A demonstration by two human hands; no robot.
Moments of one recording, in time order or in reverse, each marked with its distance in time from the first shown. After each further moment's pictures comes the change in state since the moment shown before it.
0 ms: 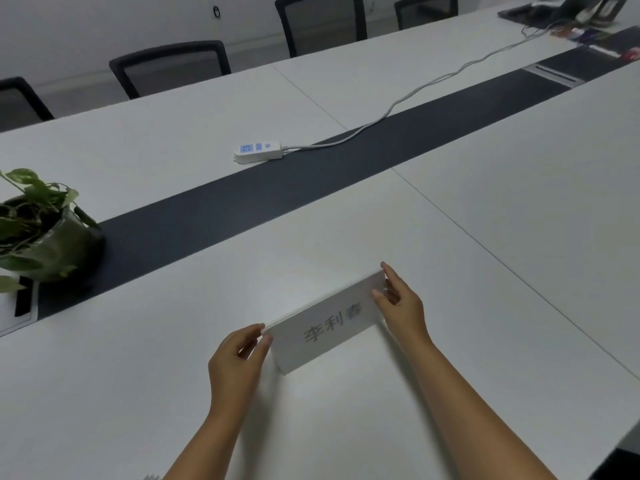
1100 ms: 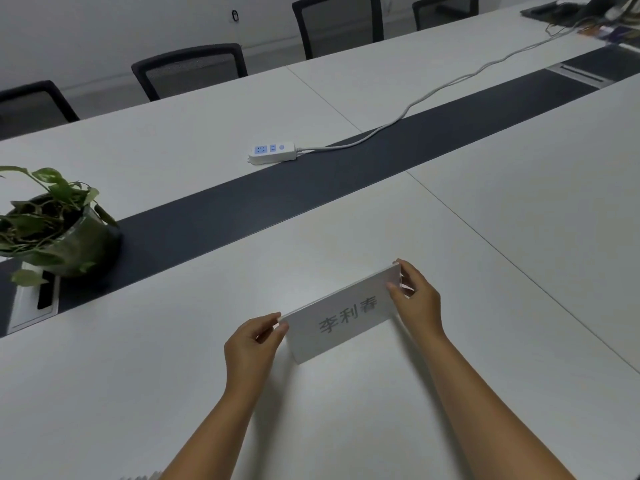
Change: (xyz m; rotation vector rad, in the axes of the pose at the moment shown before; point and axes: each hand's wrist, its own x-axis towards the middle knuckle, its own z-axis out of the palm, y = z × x) left_hand 0.019 0.004 0.010 0.089 0.023 -0.019; right_hand 0.020 -0.005 -0.002 -0.123 0.113 -0.088
